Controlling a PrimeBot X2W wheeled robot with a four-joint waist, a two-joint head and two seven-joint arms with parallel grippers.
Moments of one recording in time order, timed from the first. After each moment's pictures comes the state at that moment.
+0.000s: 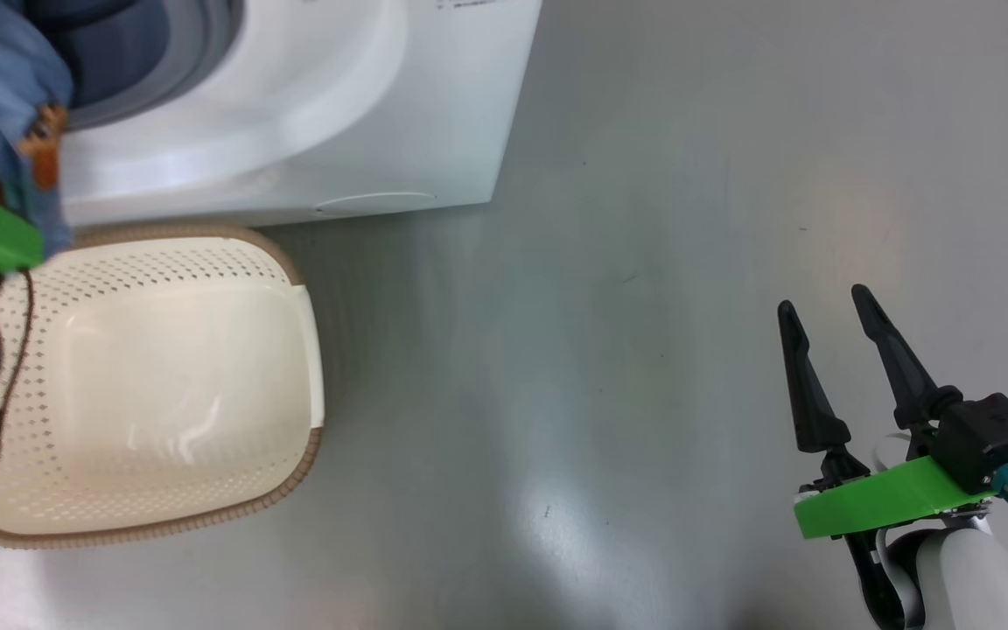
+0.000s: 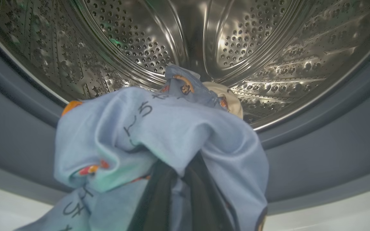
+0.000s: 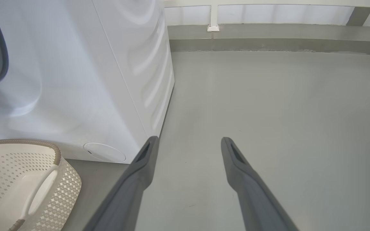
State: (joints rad) left arm -0.88 0.34 -0.14 0.69 -0.49 -0.09 -0.25; right arm -0.19 -0.06 -0.02 0.01 0.13 0.12 -0.22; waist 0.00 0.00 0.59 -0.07
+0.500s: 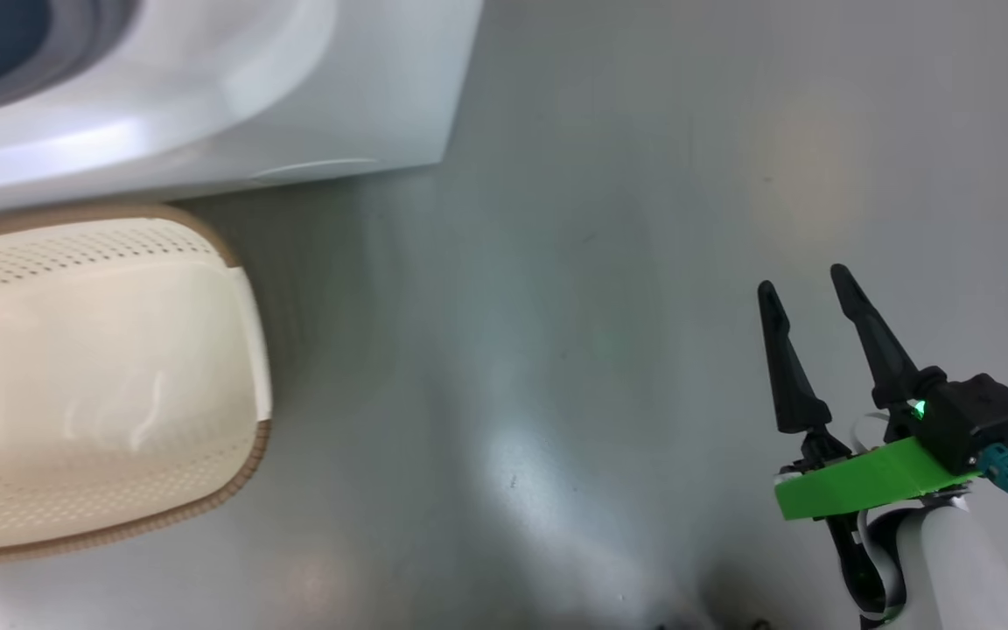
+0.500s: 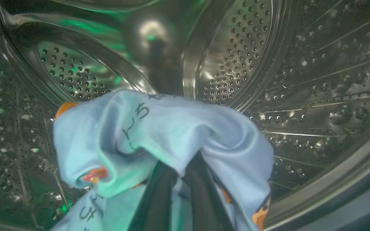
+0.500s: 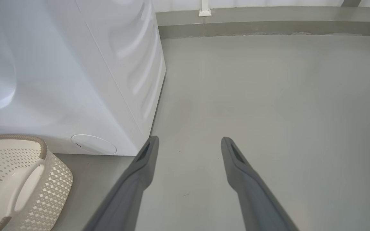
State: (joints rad) left arm -1.15 0.45 -0.16 0.58 -0.46 -0.09 -0.08; right arm -0.23 -0.06 0.01 0.04 0.15 0.12 -0.24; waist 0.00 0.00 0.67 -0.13
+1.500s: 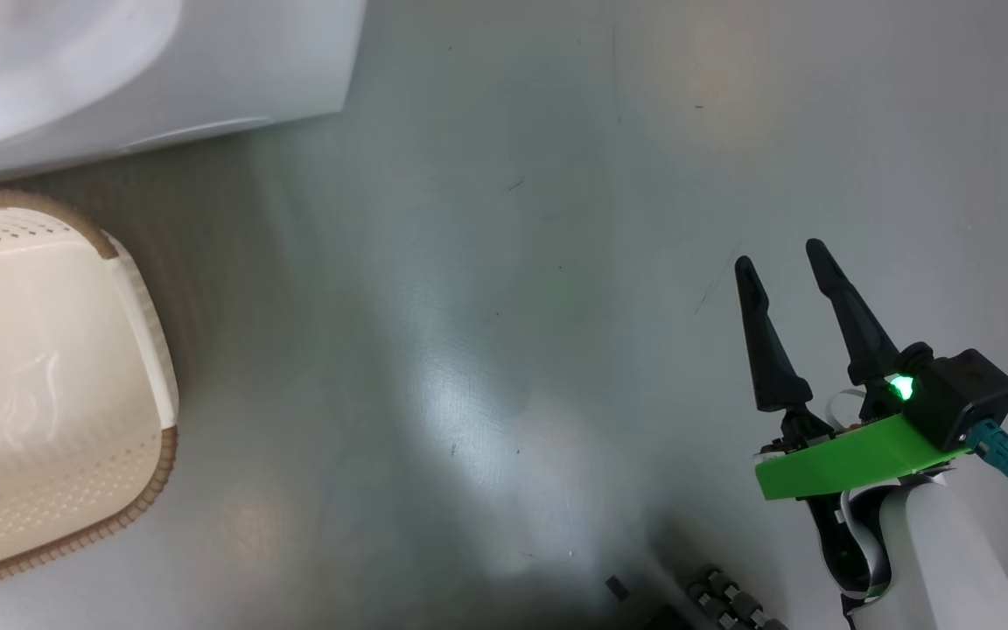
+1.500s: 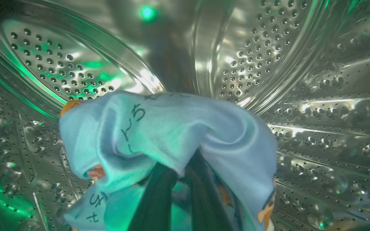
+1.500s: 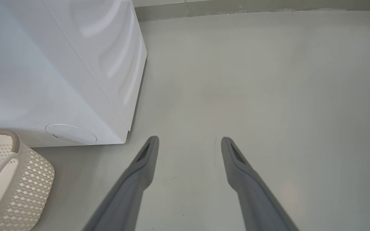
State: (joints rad) left arm -1.60 0.54 -0.29 1.02 -0.34 -0.12 -0.15; right arm -0.29 -0.05 0.06 0.07 0.22 0.12 -0.25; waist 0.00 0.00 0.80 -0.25
